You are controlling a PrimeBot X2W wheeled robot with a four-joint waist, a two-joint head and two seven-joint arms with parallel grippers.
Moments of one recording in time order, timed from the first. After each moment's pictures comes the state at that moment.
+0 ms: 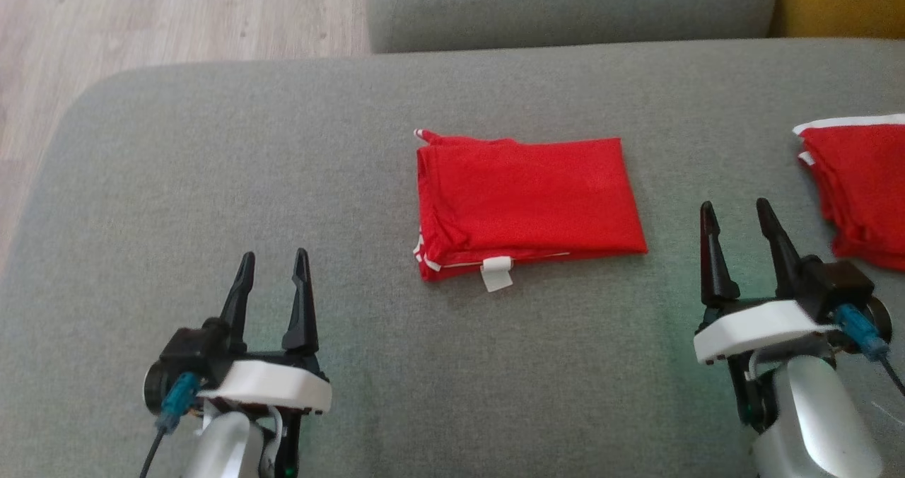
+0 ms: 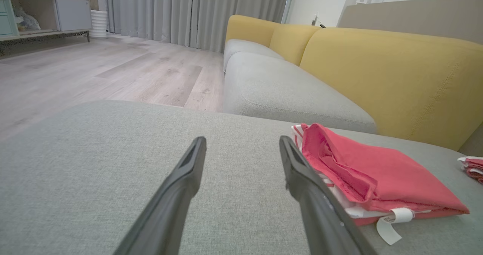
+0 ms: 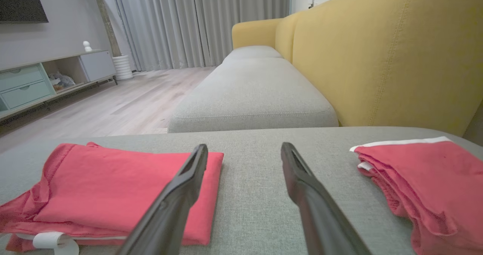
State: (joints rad) left arm -0.18 0.05 -0.17 0.41 -0.31 -0.05 -0.25; right arm -0.22 -0.05 -0.04 0.42 0.07 0.13 -0.25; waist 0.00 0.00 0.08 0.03
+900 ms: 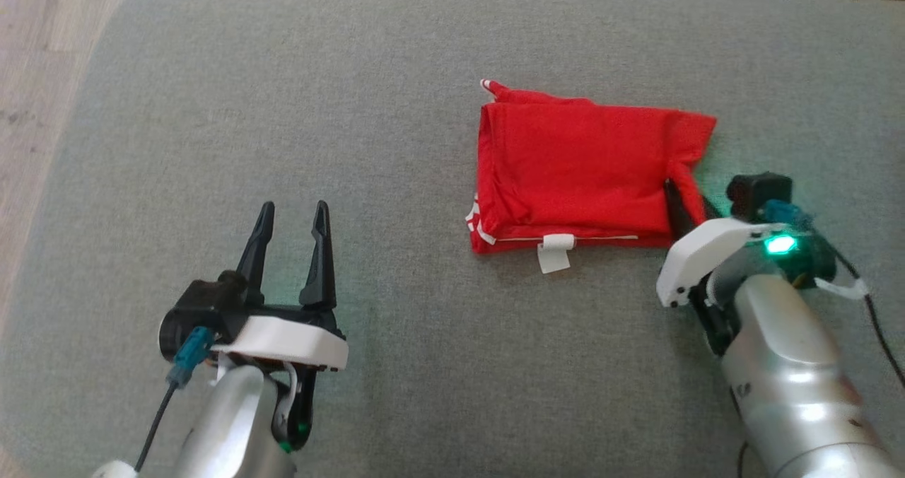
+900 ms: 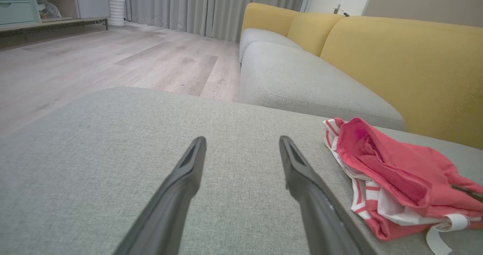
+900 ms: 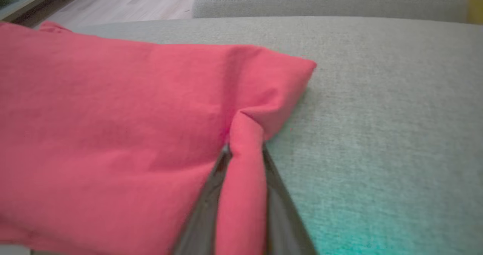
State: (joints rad) left arm -0.29 0.04 -0.23 0.43 -0.33 -0.06 -0.25; right arm -0.59 -0.06 0.03 0.97 0.05 0.13 -0.09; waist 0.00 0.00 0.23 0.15
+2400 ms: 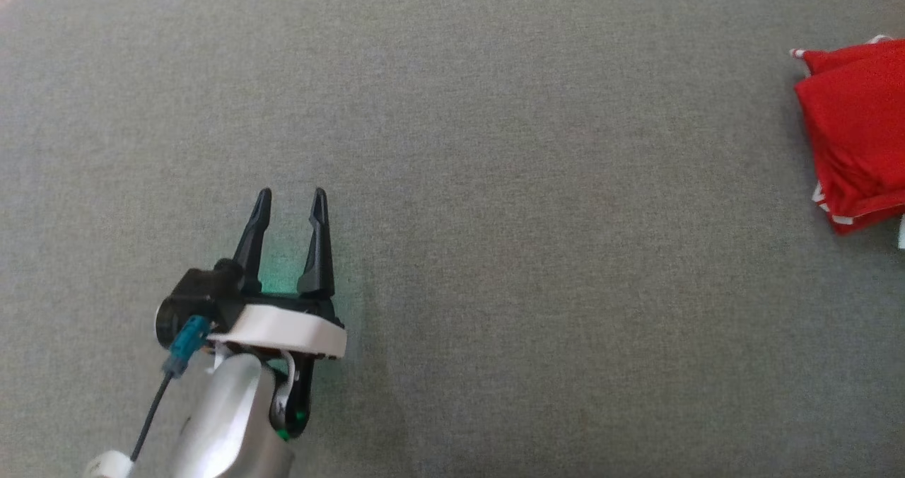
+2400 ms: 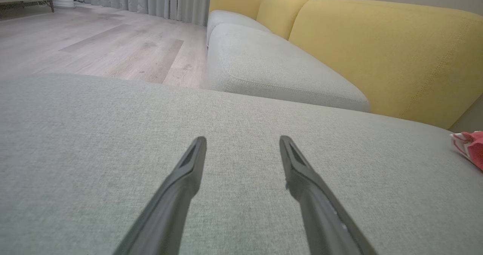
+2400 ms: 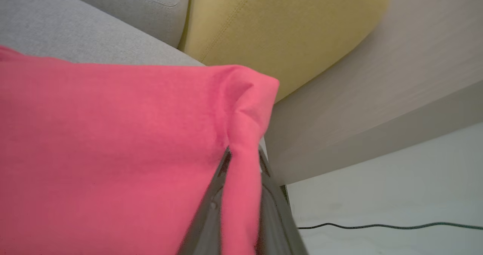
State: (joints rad) left arm -0.31 0.04 -0.23 0.42 -0.33 -0.06 -0.25; right arm -0.60 -0.61 -0.13 0.68 -0.26 0.13 0.15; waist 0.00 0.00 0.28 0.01
